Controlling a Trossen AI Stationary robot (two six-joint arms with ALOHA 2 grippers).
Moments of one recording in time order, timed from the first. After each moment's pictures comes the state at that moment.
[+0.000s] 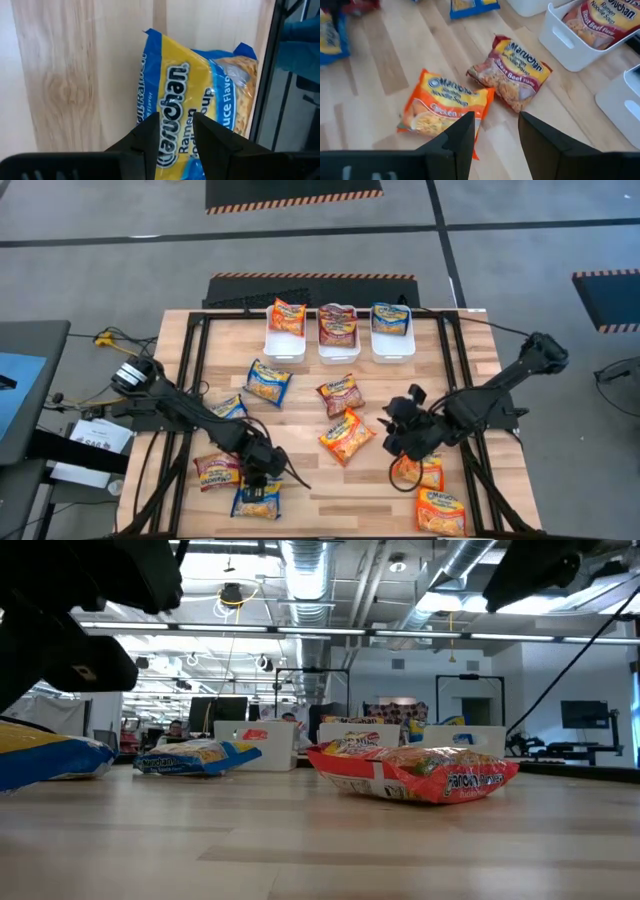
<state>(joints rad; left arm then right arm) -0.50 1.66 1.01 -0.50 0.26 -0.64 0.57 1.30 1.04 -0.82 0.71 0.89</state>
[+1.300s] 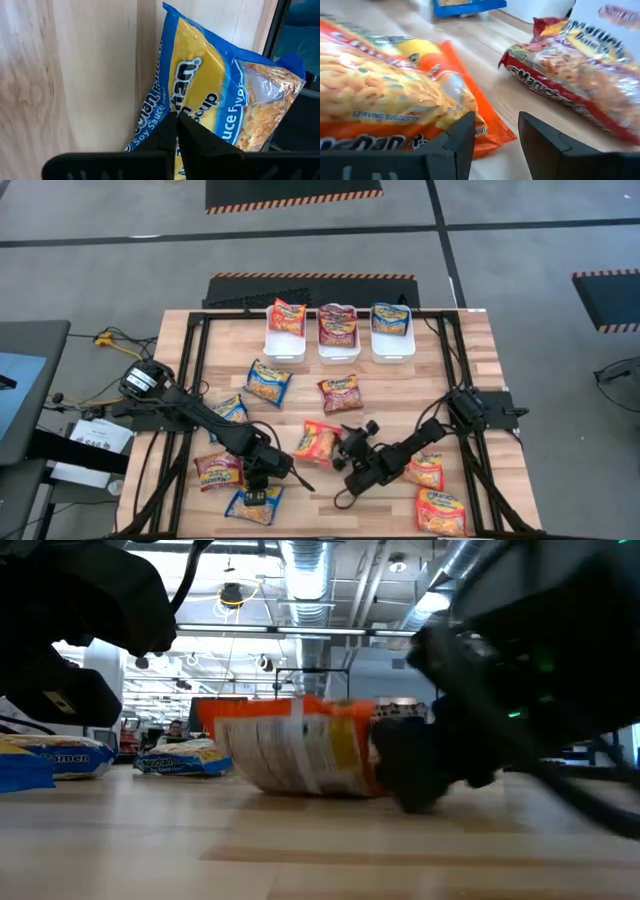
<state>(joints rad) -0.49 1.75 1.01 -0.46 0.40 -0.66 0.54 2.17 1.05 0.03 1.16 0.93</state>
